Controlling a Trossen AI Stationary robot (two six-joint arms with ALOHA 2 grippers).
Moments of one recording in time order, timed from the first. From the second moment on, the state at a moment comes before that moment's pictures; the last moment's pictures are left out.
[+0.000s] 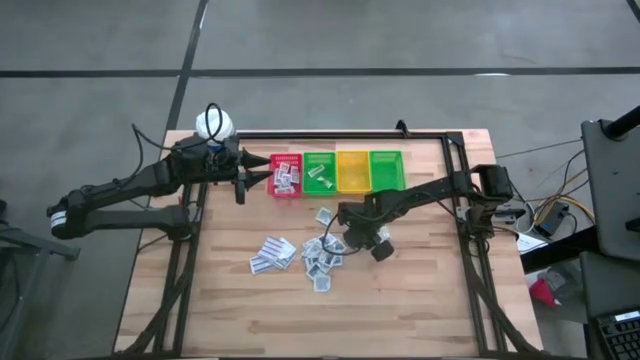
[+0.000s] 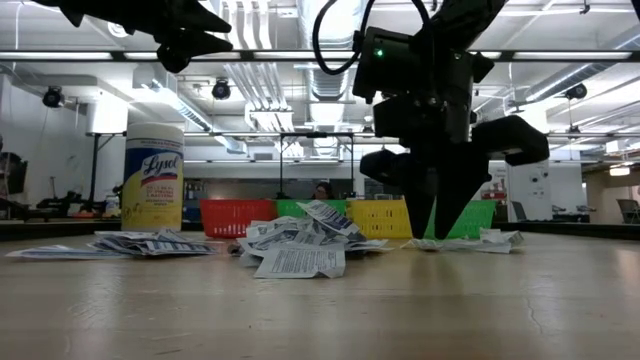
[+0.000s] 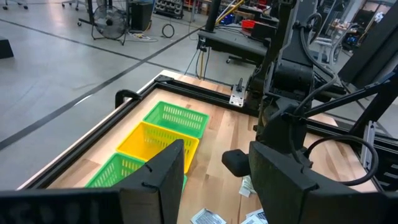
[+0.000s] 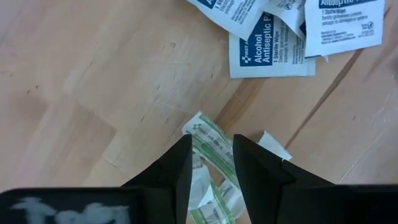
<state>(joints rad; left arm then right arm) 0.38 0.73 0.71 -0.13 0.17 -0.15 0.01 1.84 1.11 -0.60 -0.21 -0.56</state>
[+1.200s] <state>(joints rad) 0.38 0.74 0.71 -0.13 0.16 -0.17 0.02 1.98 1.20 -0.64 -0.22 -0.66</state>
